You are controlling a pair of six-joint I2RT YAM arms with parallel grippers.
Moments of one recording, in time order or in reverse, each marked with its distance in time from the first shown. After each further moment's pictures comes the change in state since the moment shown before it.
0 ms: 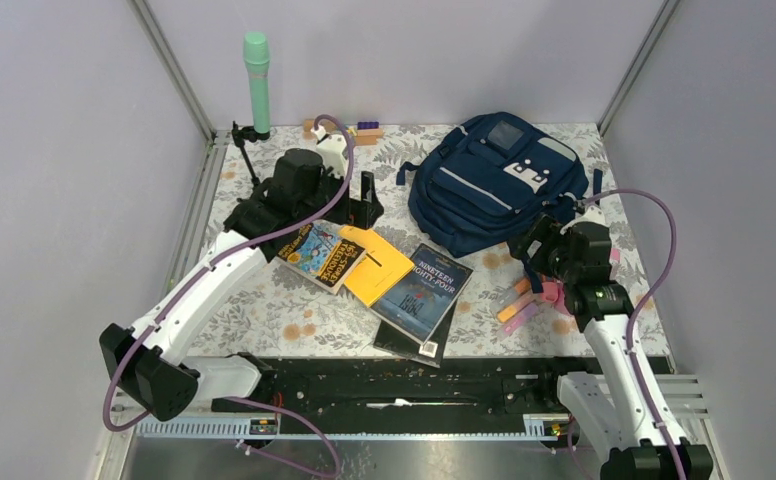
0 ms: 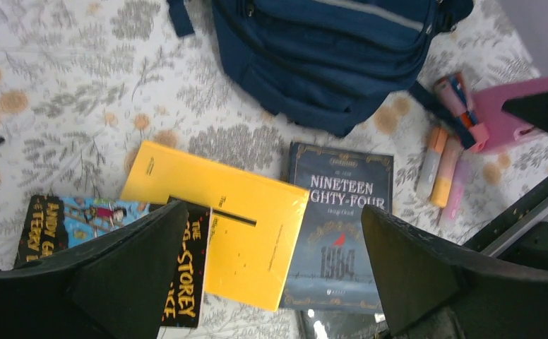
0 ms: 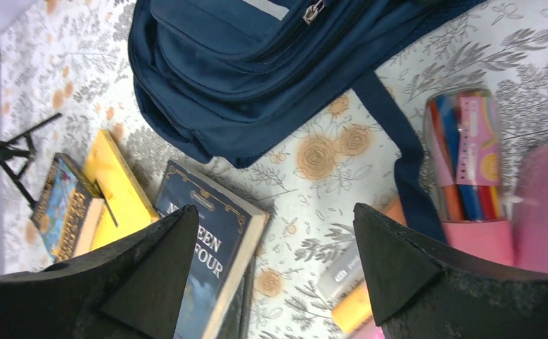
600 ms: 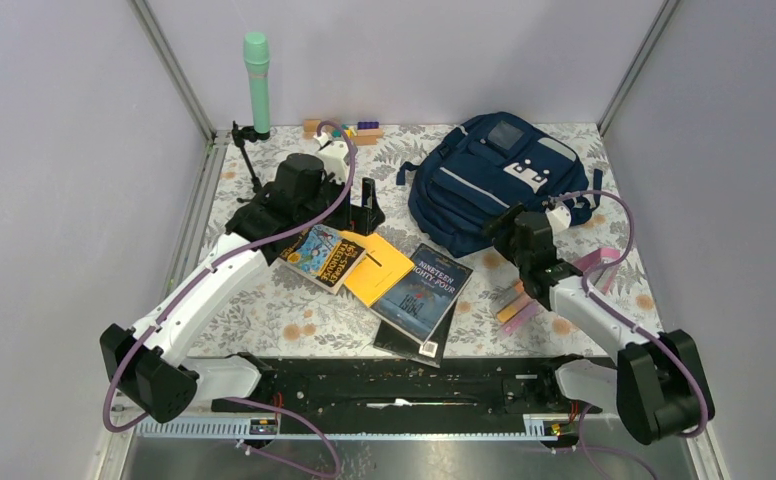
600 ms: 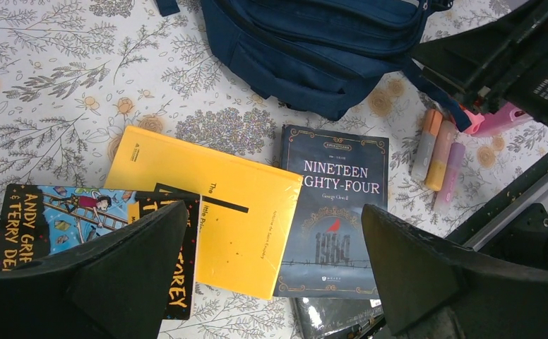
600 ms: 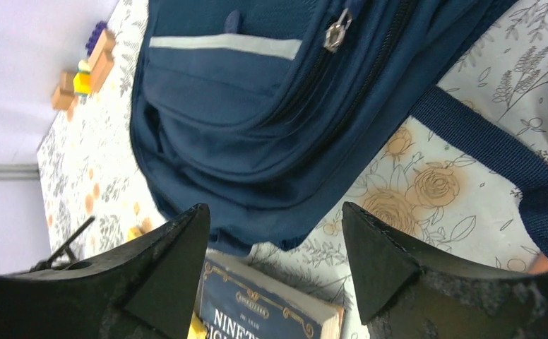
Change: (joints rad) left arm -0.003 -0.021 -0.071 0.010 0.034 -0.008; right arm 0.274 0.380 -0.087 0.494 0.364 0.431
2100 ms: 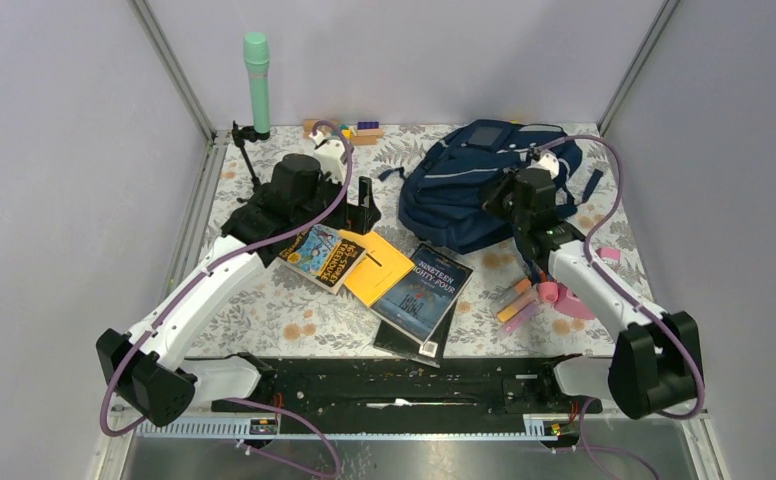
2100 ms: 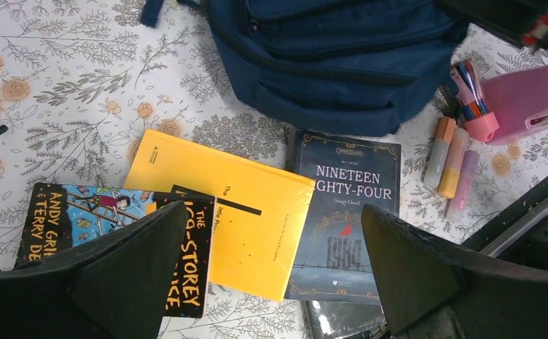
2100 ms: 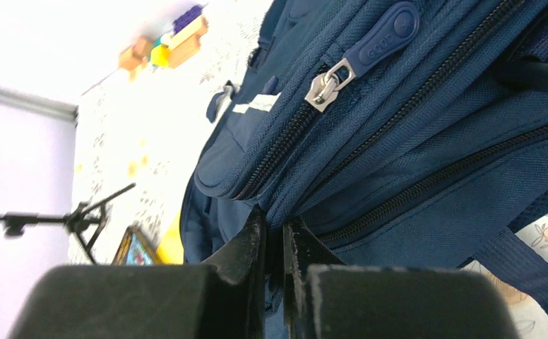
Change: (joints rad) left arm 0.000 -0.019 0.000 -0.005 -0.037 0.016; right arm -0.001 0.172 0.323 -0.034 -0.098 -0.217
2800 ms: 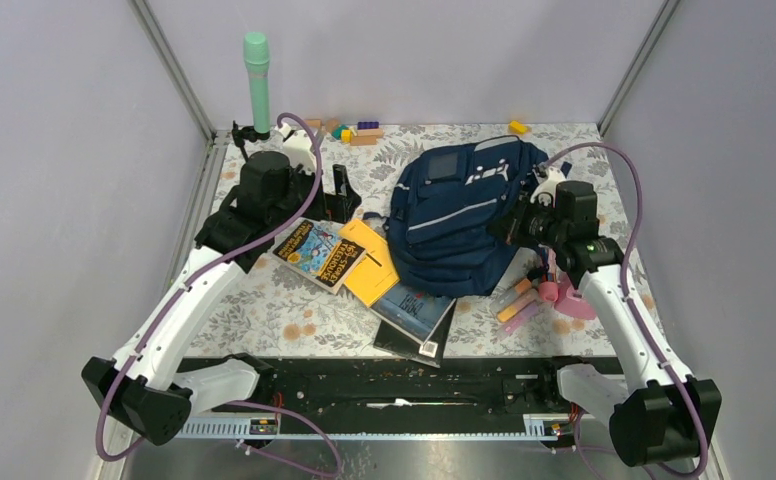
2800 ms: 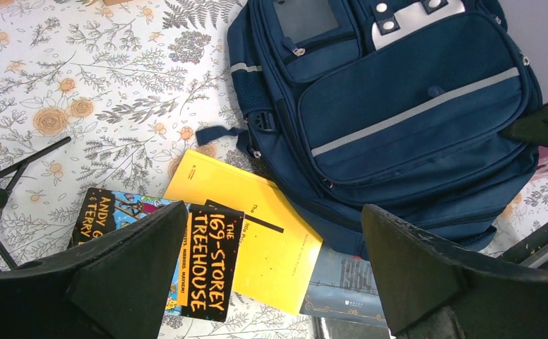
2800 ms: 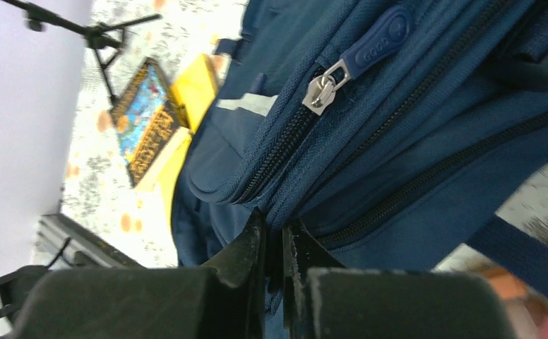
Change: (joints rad) left arm 0.095 -0.092 0.000 0.012 -0.010 0.002; right arm -0.179 -0.254 0.011 -0.410 -0.593 -0.306
